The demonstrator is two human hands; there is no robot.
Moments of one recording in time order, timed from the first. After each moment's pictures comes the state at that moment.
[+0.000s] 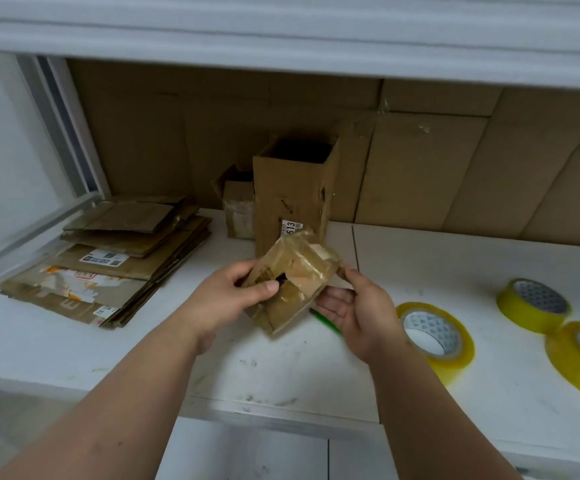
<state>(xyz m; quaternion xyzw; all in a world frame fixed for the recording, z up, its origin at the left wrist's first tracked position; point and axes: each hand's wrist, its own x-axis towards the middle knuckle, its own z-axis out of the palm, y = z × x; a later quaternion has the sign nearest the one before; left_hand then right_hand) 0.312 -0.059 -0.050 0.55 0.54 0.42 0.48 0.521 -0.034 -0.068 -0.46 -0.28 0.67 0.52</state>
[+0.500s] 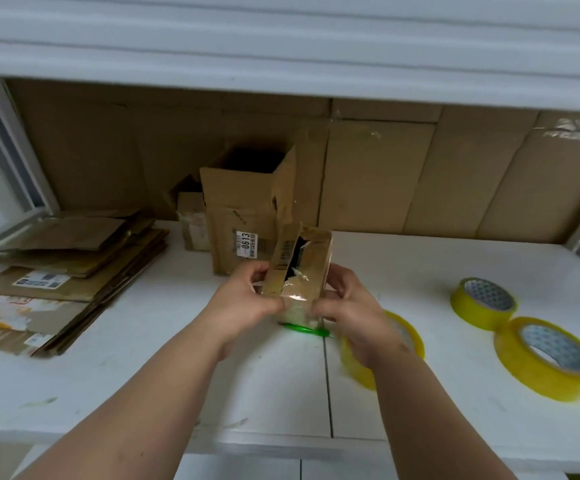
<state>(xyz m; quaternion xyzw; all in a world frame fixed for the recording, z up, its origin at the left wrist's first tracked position) 0.400 -0.029 -0.050 0.57 0.55 0.41 0.45 0.584 -0.034 -0.061 -0.50 -0.50 0.53 0.47</state>
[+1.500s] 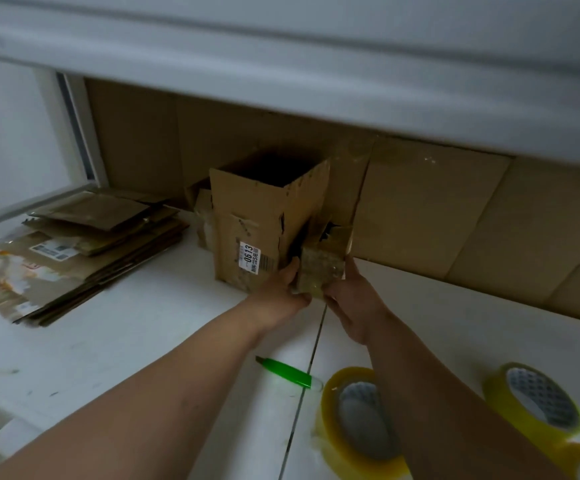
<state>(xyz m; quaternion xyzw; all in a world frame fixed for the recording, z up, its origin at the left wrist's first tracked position) 0.471 0.048 -0.052 0.58 0.62 0.35 0.40 0.611 0.104 -0.061 -0.48 -0.54 0.56 0.40</state>
